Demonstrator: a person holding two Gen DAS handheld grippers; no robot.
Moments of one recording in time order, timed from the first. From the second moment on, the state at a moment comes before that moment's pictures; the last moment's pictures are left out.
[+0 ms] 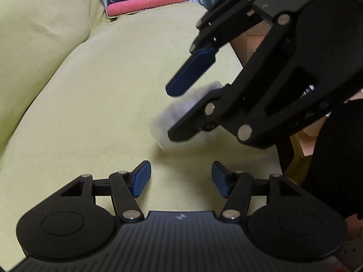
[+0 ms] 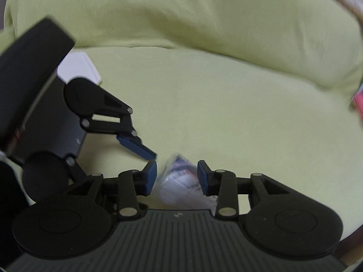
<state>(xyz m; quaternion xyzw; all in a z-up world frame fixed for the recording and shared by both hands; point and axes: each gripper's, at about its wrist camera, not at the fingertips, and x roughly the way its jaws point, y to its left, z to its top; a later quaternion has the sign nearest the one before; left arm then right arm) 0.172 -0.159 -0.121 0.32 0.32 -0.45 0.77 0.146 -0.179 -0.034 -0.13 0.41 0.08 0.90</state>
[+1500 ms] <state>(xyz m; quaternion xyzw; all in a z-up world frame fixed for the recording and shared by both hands) 0.180 -0.154 -0.105 0.33 0.31 -0.37 0.81 0.195 -0.213 -0.078 -0.08 0.51 0.01 0.85</state>
